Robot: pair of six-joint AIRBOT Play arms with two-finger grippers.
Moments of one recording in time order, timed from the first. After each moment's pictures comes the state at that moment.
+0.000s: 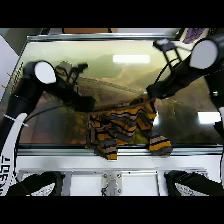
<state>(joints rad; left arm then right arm) -0.37 -1.28 1.38 1.16 -1.56 -1.63 0.38 -1.31 1.73 -1.50 1.75 1.61</state>
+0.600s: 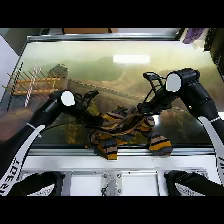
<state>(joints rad) -0.45 -1.30 1.11 1.08 -1.35 -1.59 0.38 -1.27 1.37 -1.41 1.55 1.73</state>
